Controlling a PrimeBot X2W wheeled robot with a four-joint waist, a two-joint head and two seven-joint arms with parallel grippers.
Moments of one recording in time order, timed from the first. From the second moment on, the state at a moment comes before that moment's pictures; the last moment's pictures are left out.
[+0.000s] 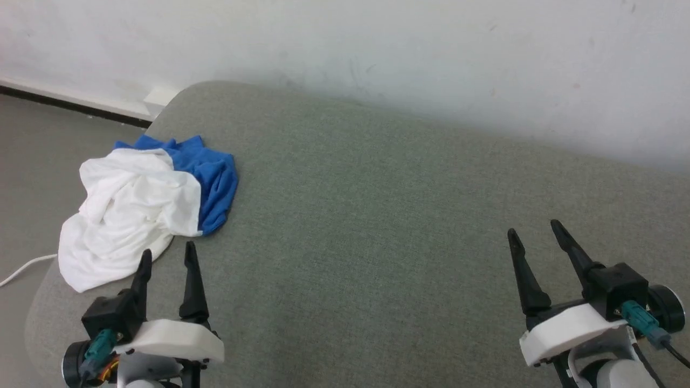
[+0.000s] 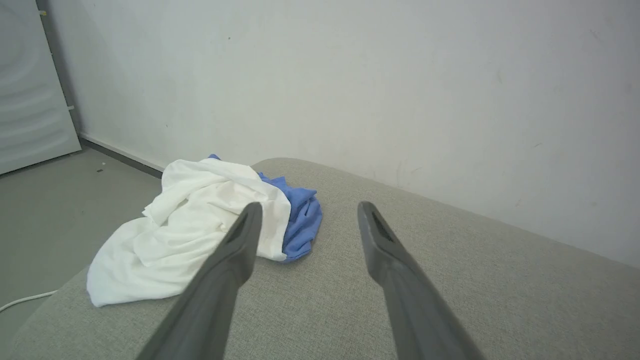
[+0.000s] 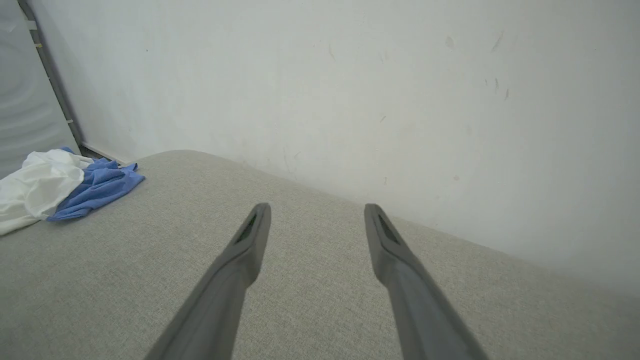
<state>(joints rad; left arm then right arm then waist) 0.01 0.05 0.06 0.04 -0.20 0.05 -0.14 0.01 -0.05 0.02 -0.01 0.03 0.13 -0.08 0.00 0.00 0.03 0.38</state>
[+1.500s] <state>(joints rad) -0.88 0.50 0.26 0.93 -0.37 -0.08 0.52 -0.23 -0.12 0.07 -0.16 -0.01 0.13 -0.04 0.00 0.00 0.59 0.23</state>
